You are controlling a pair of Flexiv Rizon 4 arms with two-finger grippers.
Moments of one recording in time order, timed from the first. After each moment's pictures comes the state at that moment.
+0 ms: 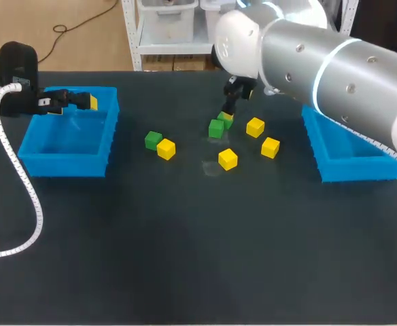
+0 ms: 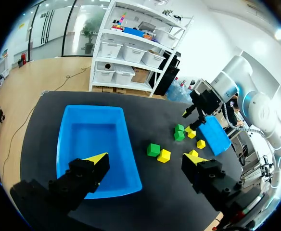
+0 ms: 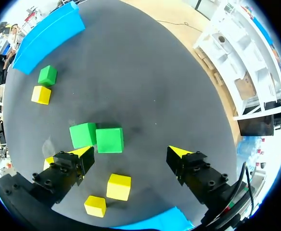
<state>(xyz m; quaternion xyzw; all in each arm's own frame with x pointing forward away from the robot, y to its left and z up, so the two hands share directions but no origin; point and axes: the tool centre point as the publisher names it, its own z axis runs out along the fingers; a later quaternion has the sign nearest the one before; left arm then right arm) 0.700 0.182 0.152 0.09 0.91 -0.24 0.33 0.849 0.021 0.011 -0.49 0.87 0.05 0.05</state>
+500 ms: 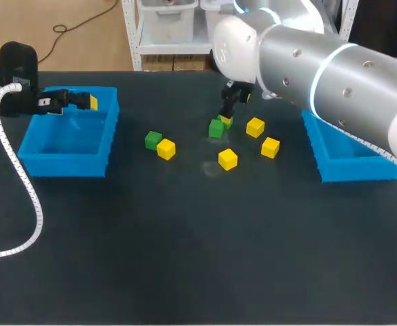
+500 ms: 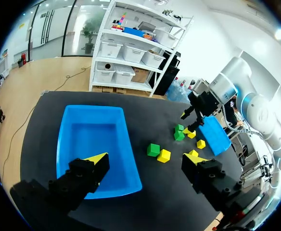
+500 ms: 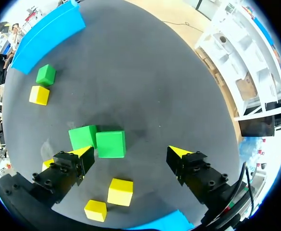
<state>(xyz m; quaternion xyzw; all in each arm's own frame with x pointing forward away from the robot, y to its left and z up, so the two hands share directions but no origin) 0.700 0.182 0.152 0.09 0.91 -0.24 0.33 0.849 0.024 0.002 -0.49 0.87 0.05 0.05</state>
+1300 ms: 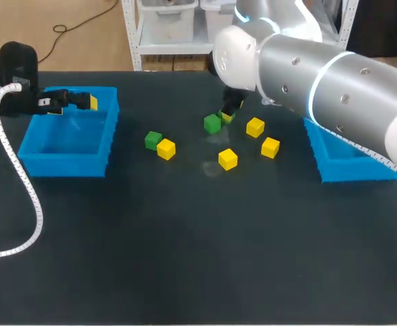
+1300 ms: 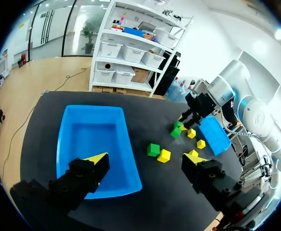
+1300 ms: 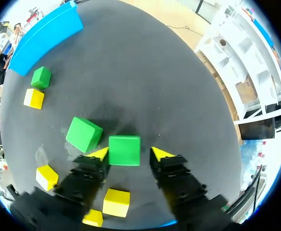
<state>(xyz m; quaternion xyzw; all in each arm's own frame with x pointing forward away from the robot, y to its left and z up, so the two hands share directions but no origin) 0.700 0.182 0.152 0.09 0.91 -0.24 0.33 0.857 0.032 -0.010 -0.49 0.87 0.06 0.07</state>
